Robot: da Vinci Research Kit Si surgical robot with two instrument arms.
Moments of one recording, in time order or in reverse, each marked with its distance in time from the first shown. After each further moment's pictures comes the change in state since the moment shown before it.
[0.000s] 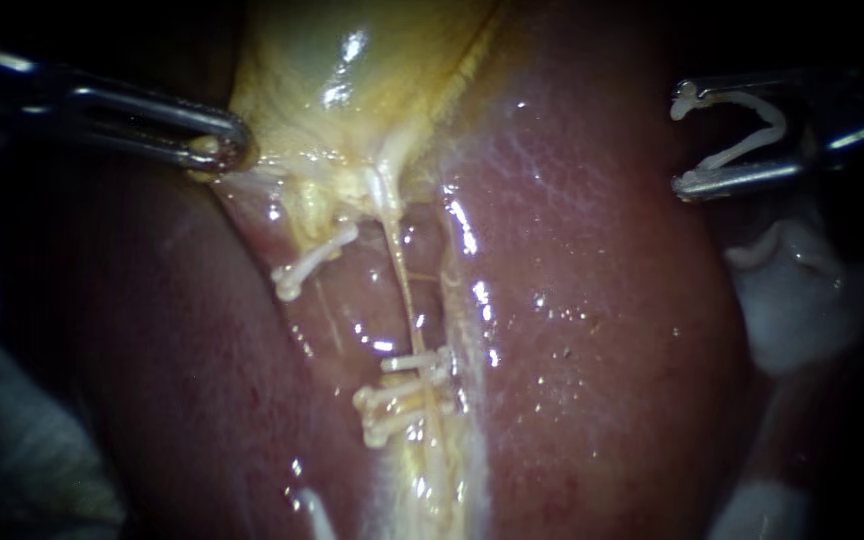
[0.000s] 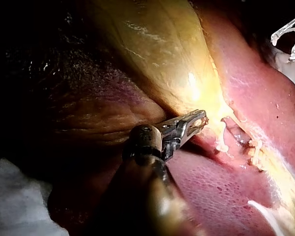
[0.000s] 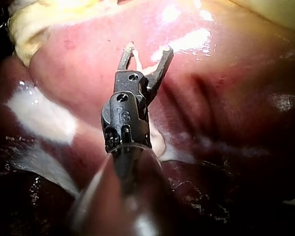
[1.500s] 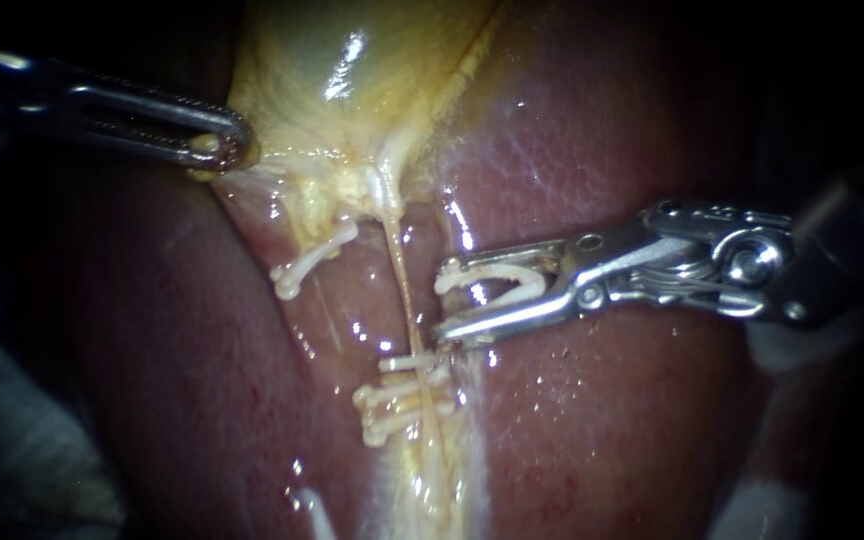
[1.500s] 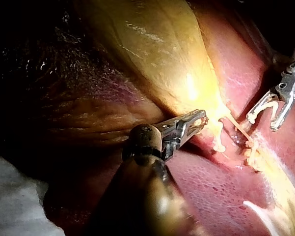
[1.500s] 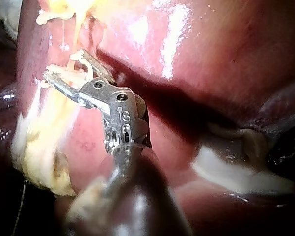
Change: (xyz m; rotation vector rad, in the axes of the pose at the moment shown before) right arm -0.002 -0.007 0.021 0.332 0.175 0.720; left arm 0.000 0.001 0.001 0.010 0.007 -0.009
